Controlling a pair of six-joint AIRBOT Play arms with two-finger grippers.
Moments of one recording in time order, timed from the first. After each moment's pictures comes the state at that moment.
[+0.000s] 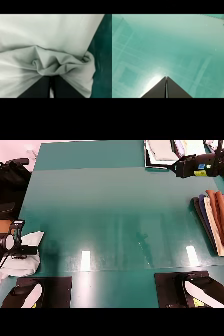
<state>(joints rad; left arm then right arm) 0.15 -0.73 0.46 1.88 -1.18 -1.65 0.07 -1.01 1.40 -1.15 1.11 1.36</state>
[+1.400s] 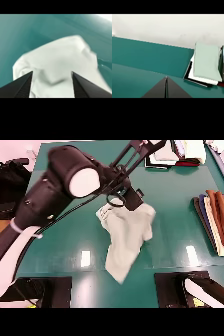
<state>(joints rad) -0.91 -1.49 1.92 1.56 -1.15 -1.45 -0.11 -1.01 1.86 -1.15 1.12 1.38</state>
